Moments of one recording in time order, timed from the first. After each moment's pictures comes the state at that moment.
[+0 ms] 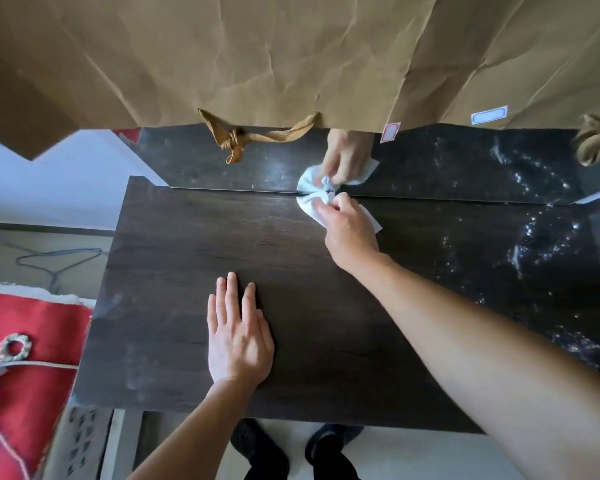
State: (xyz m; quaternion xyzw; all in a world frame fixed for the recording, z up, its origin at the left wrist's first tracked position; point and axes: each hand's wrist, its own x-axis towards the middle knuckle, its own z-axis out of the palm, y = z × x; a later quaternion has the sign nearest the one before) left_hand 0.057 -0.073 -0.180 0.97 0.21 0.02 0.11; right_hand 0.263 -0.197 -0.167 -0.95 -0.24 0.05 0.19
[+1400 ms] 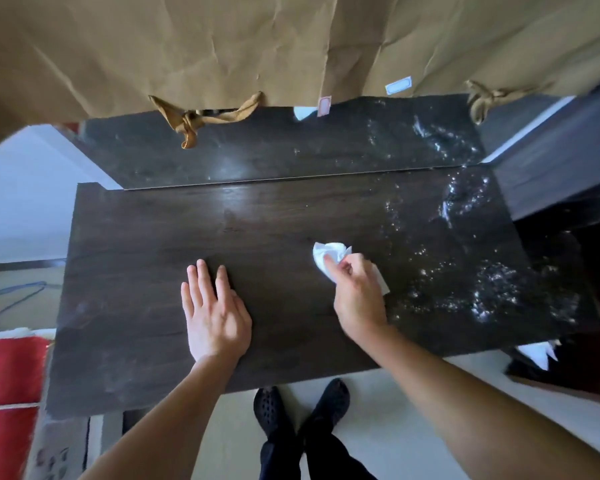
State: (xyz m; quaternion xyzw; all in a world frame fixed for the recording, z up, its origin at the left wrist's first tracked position) left_hand 0.055 -0.068 -0.184 0.97 0.19 -0.01 0.12; right_hand 0.117 -0.280 -0.167 -0.97 -0.10 -0.05 0.23
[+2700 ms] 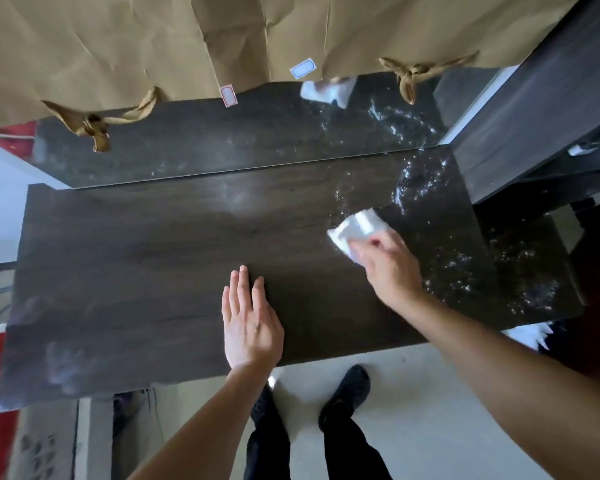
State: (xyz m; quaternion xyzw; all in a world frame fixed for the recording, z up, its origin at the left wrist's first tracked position) left_hand 0.051 -0.215 -0.176 0.97 0.15 0.00 0.16; right_hand 0.162 -0.428 -0.158 -0.97 -0.13 -0.02 0.20
